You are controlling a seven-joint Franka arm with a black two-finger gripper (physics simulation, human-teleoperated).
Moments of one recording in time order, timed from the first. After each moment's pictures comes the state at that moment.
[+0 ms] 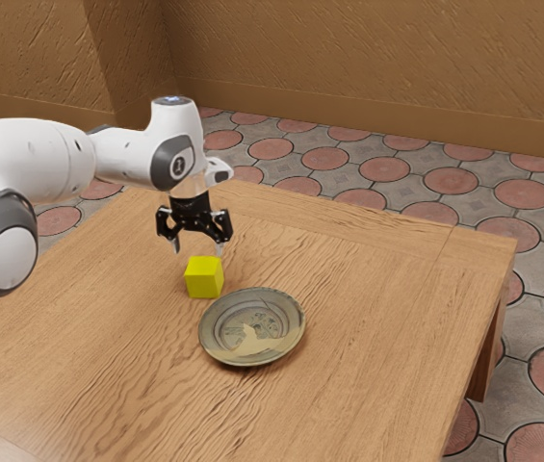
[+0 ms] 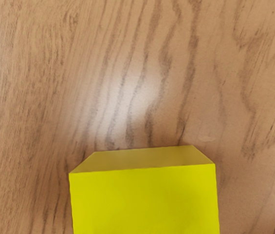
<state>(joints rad) -0.03 0.60 0.13 -1.48 -0.06 2.04 -0.22</state>
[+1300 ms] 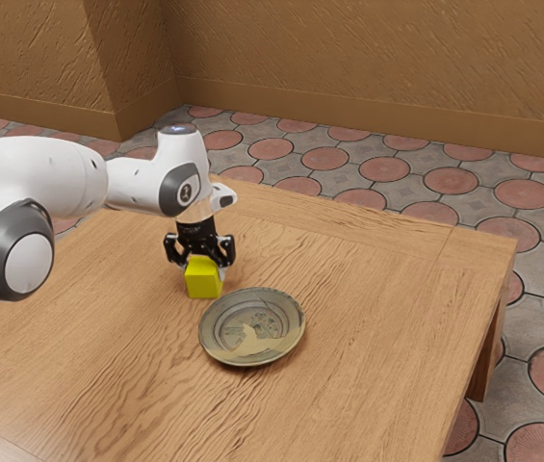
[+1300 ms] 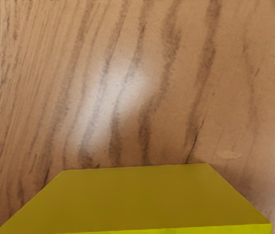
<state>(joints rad) -0.01 0.69 0.10 -1.49 -0.08 2.12 -0.22</state>
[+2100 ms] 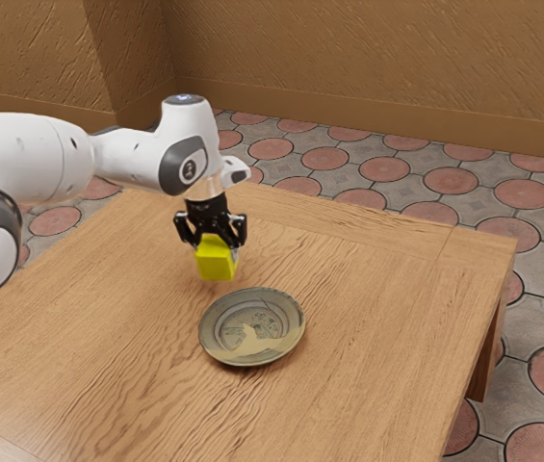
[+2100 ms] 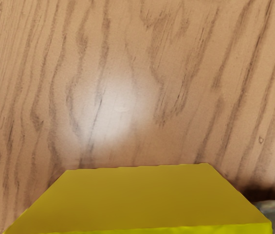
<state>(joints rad) -0.09 0.51 0.11 -1.60 -0.06 2.11 -0.24</state>
